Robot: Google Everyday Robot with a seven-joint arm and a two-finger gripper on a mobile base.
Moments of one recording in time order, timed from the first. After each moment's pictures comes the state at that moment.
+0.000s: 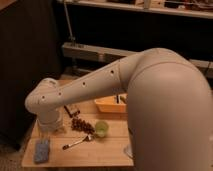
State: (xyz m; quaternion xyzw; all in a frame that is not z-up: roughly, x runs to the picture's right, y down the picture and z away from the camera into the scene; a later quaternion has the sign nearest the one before) arm -0.252 0.200 0.655 -0.37 0.13 0.50 0.77
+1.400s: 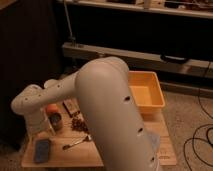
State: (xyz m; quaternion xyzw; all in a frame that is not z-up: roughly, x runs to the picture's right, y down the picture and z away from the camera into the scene) arm -0.325 0.241 0.717 -0.40 0.17 0.44 0.78
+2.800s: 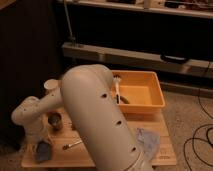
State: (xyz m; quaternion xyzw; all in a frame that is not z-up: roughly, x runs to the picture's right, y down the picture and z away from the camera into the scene) arm -0.342 0.295 0.749 -0.42 0.19 0.42 0.79
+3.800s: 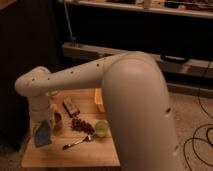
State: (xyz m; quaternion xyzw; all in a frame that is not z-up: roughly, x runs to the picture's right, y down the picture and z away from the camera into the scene) arm -0.265 0.153 0.655 -0.41 0.16 0.46 0.77
